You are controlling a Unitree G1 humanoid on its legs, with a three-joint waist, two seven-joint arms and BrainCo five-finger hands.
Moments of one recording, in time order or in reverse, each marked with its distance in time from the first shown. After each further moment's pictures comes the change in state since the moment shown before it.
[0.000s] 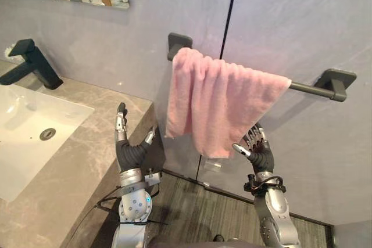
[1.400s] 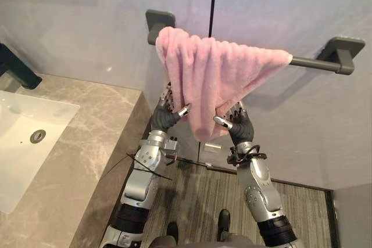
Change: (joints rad) left arm -0.478 0.131 -0.091 0.299 -0.514 0.193 -0.276; right arm -0.280 0.019 0.108 0.003 0.208 0.072 0.046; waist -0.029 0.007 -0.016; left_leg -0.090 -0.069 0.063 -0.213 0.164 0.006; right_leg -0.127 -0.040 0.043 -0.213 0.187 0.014
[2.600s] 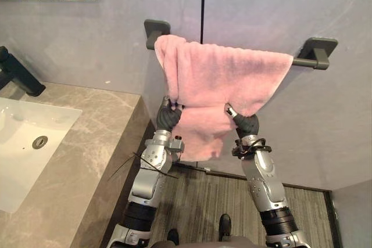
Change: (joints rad) left arm -0.006 -0.072 0.021 0.054 0.053 -0.025 -0.007; right arm -0.061 -0.005 -0.125 0.049 -0.069 0.042 0.001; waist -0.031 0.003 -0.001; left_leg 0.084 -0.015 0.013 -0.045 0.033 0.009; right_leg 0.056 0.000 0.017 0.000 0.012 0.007
